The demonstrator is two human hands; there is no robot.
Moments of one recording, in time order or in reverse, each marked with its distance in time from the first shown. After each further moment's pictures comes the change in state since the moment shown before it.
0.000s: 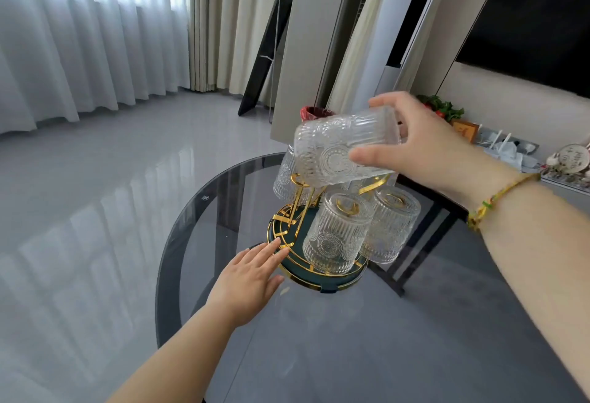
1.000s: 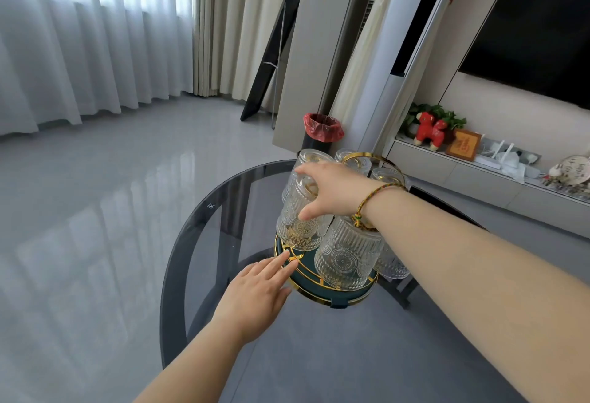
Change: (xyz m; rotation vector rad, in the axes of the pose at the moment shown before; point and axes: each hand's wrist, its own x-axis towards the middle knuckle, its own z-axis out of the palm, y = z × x) left_hand 0.005 -0.009 0.010 0.008 0.030 0.064; right_hand 0.058 0.008 0.096 -0.487 -0.440 -0.021
